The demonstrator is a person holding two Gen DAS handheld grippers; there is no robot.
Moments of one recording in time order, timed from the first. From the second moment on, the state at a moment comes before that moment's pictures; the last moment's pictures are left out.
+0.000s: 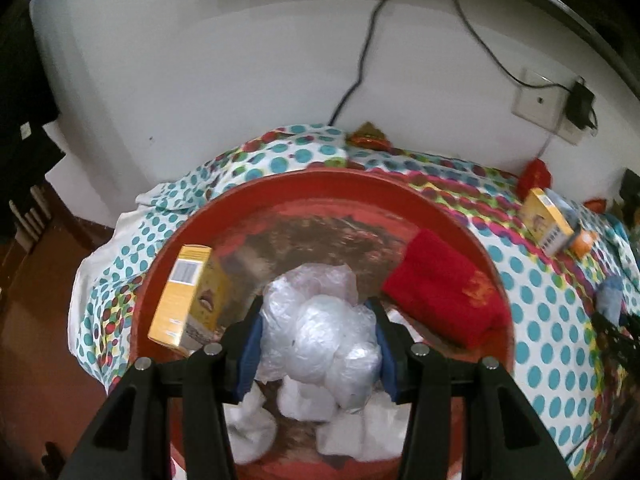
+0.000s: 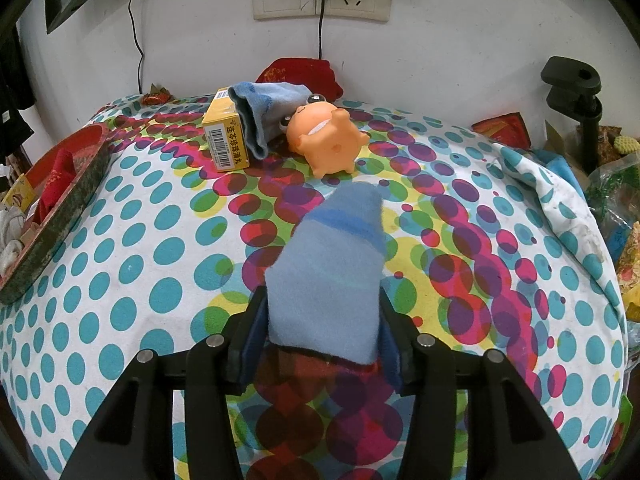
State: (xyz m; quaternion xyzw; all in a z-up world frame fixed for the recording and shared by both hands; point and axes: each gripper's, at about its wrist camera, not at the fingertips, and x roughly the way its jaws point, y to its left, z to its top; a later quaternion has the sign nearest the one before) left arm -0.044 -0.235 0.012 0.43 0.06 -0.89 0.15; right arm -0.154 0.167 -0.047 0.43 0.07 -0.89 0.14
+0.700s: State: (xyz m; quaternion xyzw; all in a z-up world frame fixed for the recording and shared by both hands) left arm -0.072 -0.281 -0.019 0.46 0.08 -0.87 0.17; right arm -0.157 0.171 -0.047 0.43 0.07 -0.89 0.14
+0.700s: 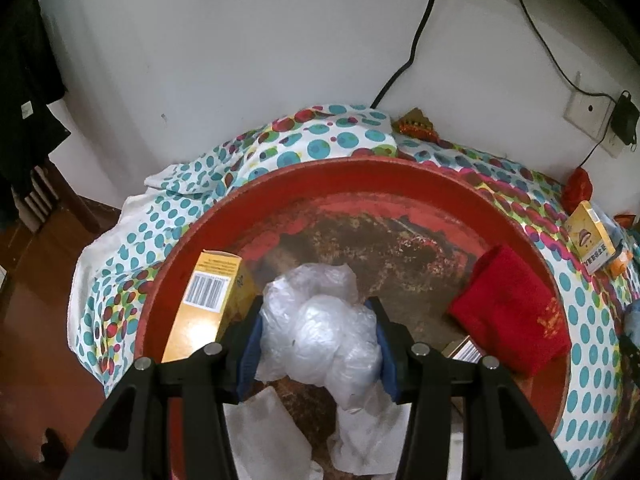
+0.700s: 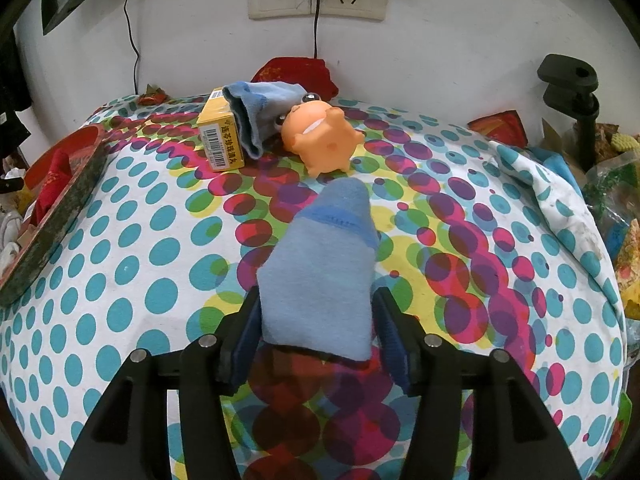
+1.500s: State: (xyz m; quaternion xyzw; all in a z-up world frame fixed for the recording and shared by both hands) left arm -0.010 -0.270 0.002 0.41 0.06 -0.89 0.20; right arm -0.159 0.173 -0.046 0.44 0.07 -0.89 0.13
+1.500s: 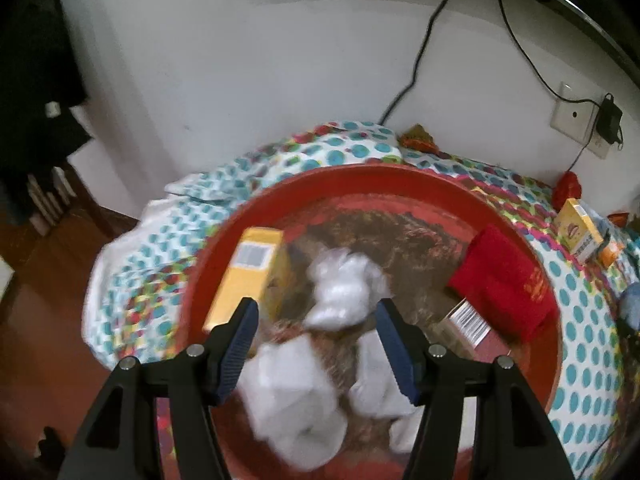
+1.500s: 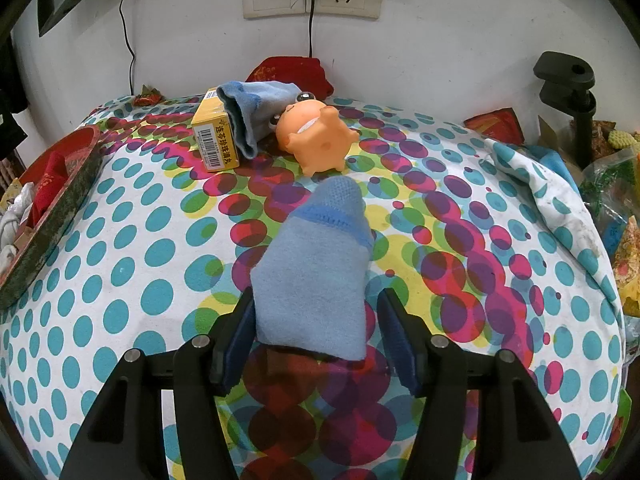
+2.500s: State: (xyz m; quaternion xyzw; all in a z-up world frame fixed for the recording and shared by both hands) left arm 0.082 -0.233 -0.029 0.42 0.03 -0.89 0.19; right arm -0.160 0.173 -0.046 0.44 0.05 -0.89 0.08
